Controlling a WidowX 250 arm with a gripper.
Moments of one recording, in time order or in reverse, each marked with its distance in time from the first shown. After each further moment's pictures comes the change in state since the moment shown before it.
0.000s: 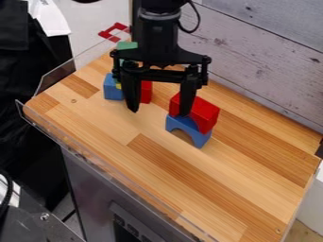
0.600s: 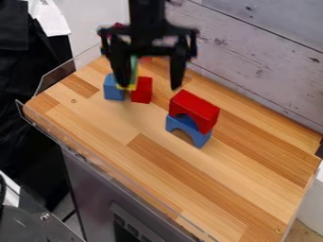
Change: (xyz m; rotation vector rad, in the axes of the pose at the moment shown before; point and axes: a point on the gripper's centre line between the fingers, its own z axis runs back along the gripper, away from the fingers) arm 0.018 0.017 0.029 -0.032 -0.073 0.042
